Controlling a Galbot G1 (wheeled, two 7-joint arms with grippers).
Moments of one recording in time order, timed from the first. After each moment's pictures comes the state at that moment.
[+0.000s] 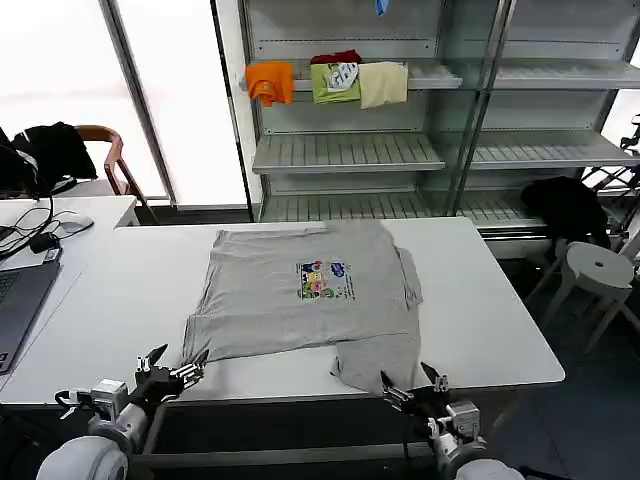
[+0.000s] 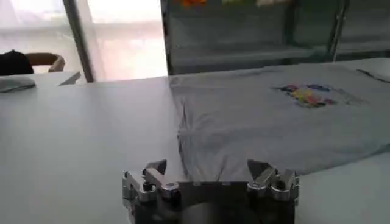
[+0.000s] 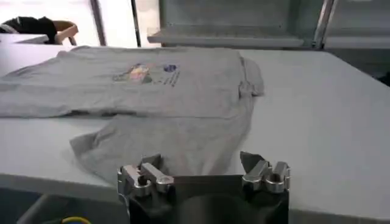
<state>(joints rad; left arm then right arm) 1.43 -1.20 -0.71 -2.05 -0.33 0.57 0.12 -1.47 1.39 0.44 2.12 0.12 -0.58 -0.05</state>
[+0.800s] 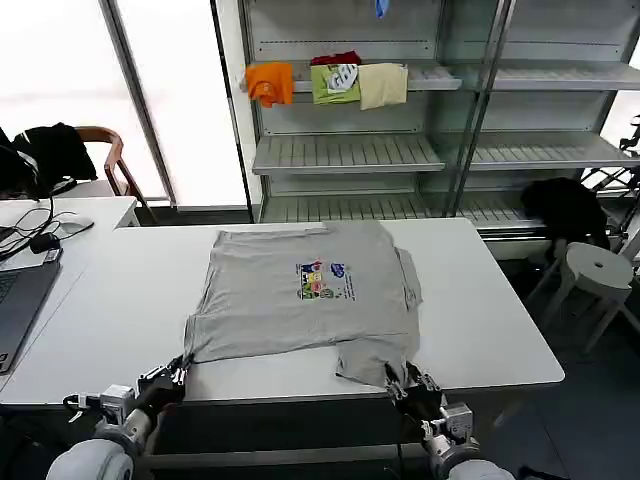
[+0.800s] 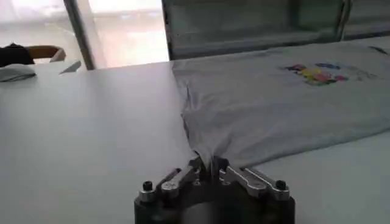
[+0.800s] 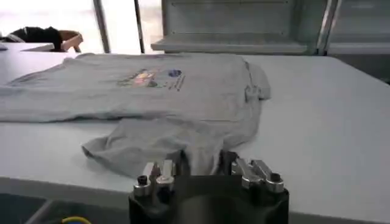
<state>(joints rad) 1.43 -1.19 -0.69 -1.99 -0.29 0.55 0.13 -1.45 1.42 0.43 2.10 0.11 -0.57 -0.06</state>
